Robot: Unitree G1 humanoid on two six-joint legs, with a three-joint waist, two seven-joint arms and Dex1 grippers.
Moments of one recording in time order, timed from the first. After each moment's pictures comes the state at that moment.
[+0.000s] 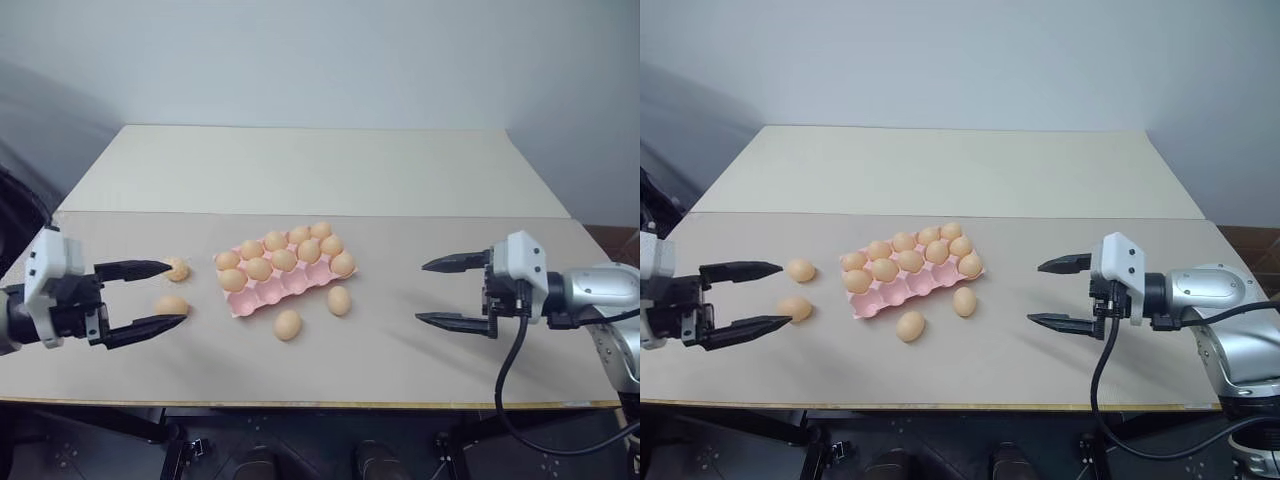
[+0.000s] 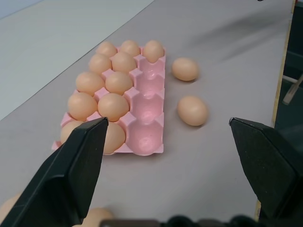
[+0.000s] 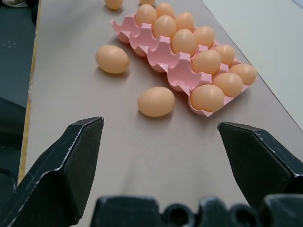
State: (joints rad) left arm 0.00 1.02 0.55 -0.25 -0.67 0.45 -1.31; right arm -0.32 -0.90 -0.10 -0.26 0.49 0.33 1.23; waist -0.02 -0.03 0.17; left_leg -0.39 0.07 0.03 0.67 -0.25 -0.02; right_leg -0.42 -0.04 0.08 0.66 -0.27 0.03
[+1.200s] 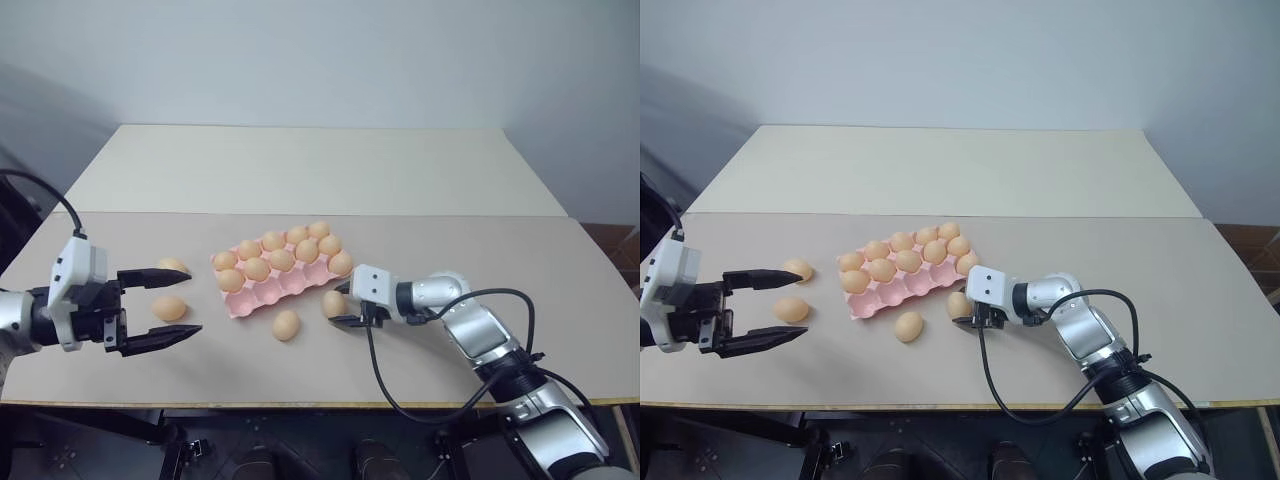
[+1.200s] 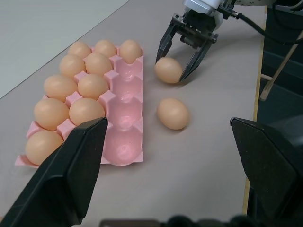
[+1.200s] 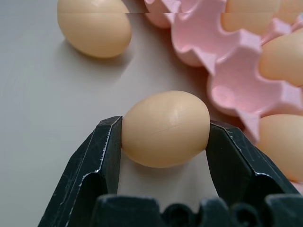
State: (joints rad) left arm -0.01 1.01 0.49 -0.27 -0.68 0.45 -1.32; right arm -0.59 -0.51 0.33 0.01 0.03 0.23 1.02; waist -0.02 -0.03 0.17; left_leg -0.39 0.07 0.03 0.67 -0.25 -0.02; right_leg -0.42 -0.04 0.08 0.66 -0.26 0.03
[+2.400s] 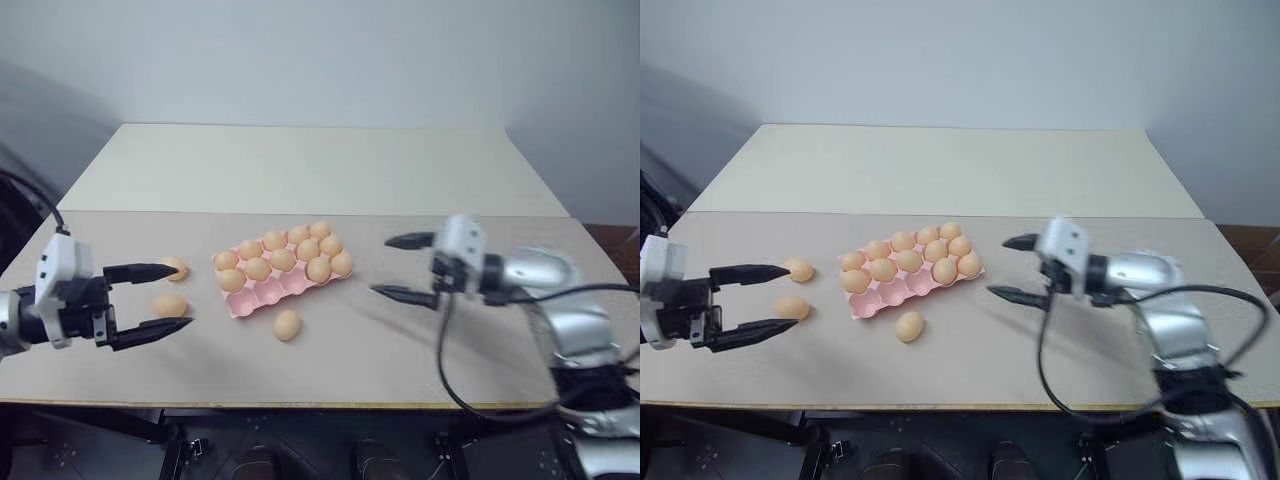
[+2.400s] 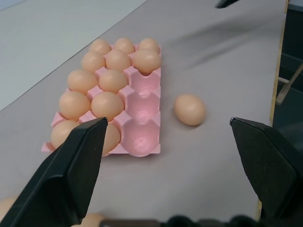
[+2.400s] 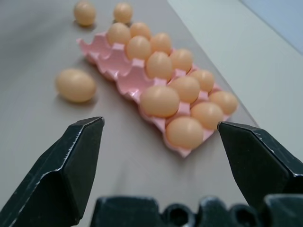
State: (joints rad) left arm 0.00 1.02 0.53 -0.19 -0.67 0.42 -1.32; right arm -0.44 -0.75 -0.06 -0.23 0.37 0.34 1.16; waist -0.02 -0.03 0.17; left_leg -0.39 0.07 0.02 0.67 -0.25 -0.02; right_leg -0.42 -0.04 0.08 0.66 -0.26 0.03
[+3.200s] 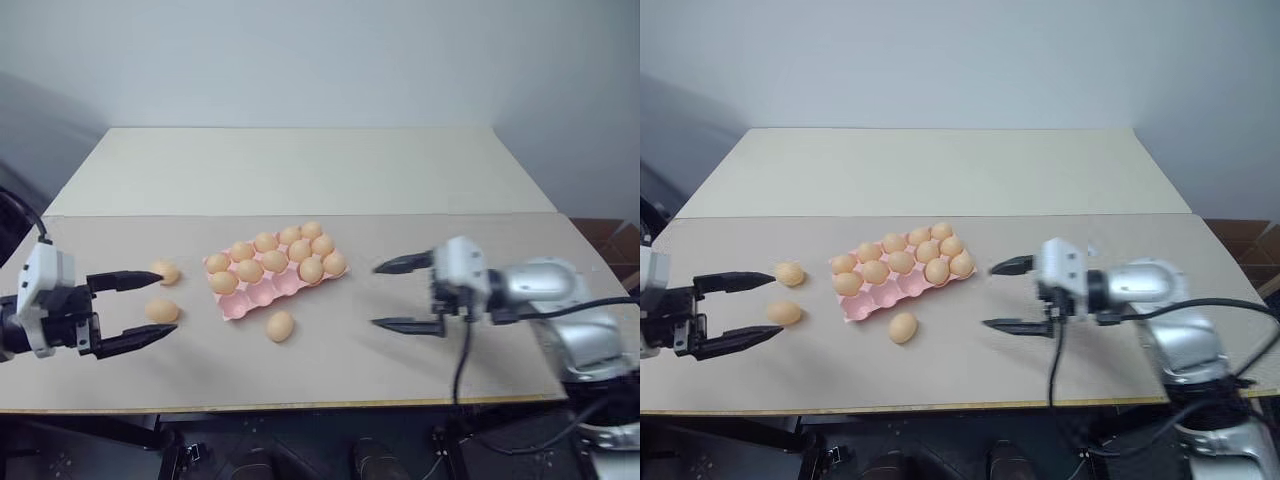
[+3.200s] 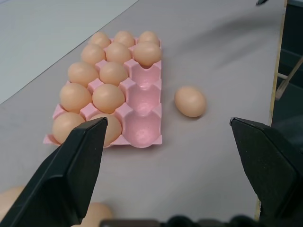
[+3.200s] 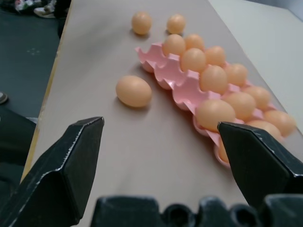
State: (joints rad) left arm 0.03 1.02 0.55 -0.16 -0.65 0.37 -1.36; right arm -0.48 -0.67 0.16 -0.28 0.33 0.31 1.16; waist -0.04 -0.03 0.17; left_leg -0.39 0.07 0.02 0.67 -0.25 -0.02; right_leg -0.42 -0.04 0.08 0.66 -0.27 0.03
